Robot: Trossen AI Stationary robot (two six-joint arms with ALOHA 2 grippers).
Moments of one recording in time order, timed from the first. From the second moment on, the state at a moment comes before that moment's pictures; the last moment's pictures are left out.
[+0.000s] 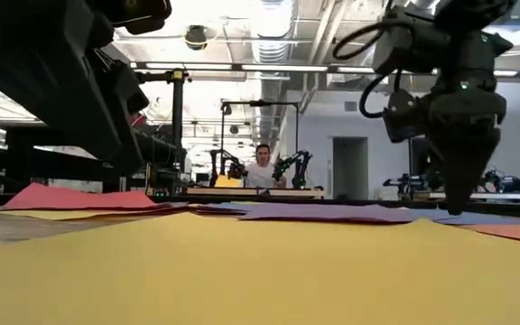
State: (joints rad) left arm -0.61 1.74 0.97 -0.07 -0.28 -0.60; right arm 0.10 1.48 0.71 -0.55 -0.07 0.65
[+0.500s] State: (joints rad) left arm -0.62 1.74 0.97 -0.08 -0.28 -0.60; right arm 0.01 1.62 0.69 -0.11 -0.09 0.68
